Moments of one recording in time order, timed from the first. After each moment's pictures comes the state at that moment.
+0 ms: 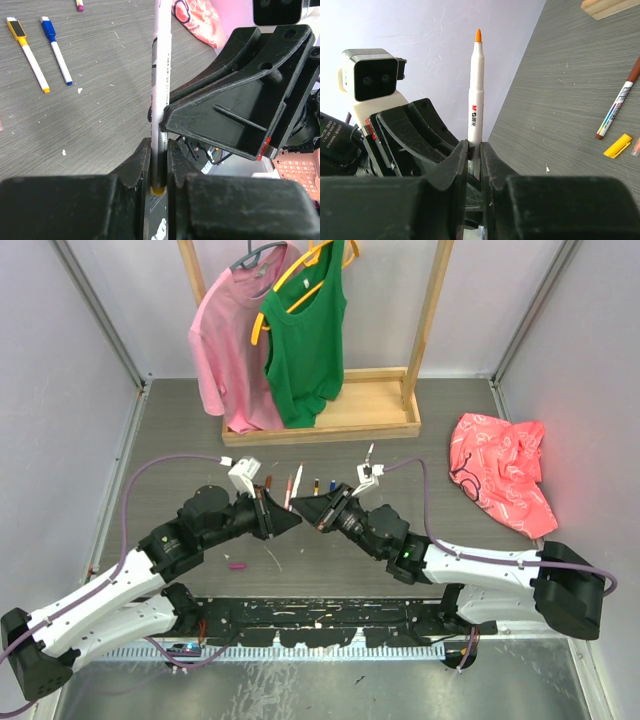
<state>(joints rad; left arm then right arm) -0.83 0.77 0.67 -0.19 0.12 -0.75 1.11 1.14 0.51 0.71 0.28 1.05</state>
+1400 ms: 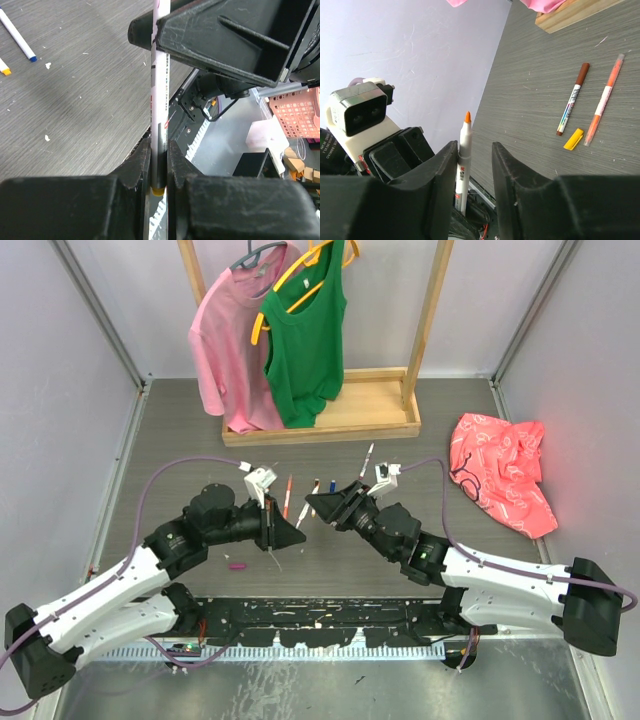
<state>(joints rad) -0.82 0.80 0.65 -0.21 0.37 -0.63 1.08 0.98 0.51 0.44 0.37 1.05</state>
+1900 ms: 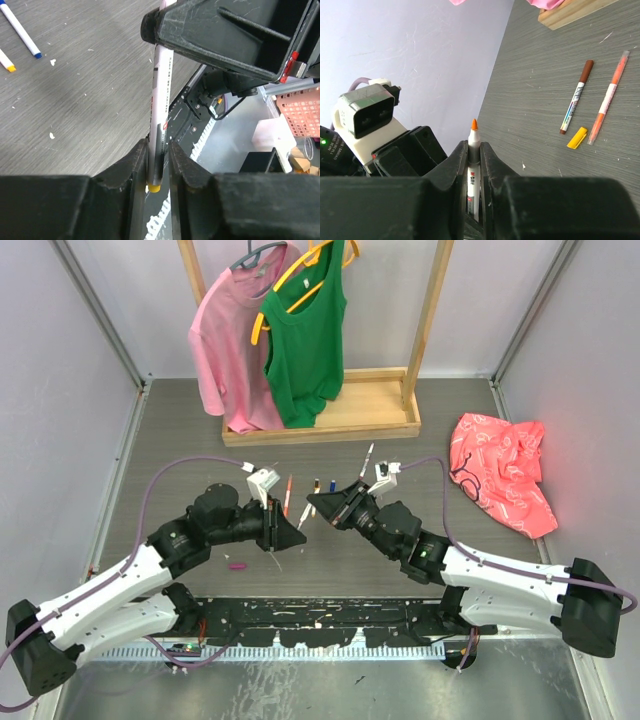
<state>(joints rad) -0.83 0.83 0.65 -0.21 0.37 -0.61 1.06 0.98 0.51 0.44 0.34 1.08</state>
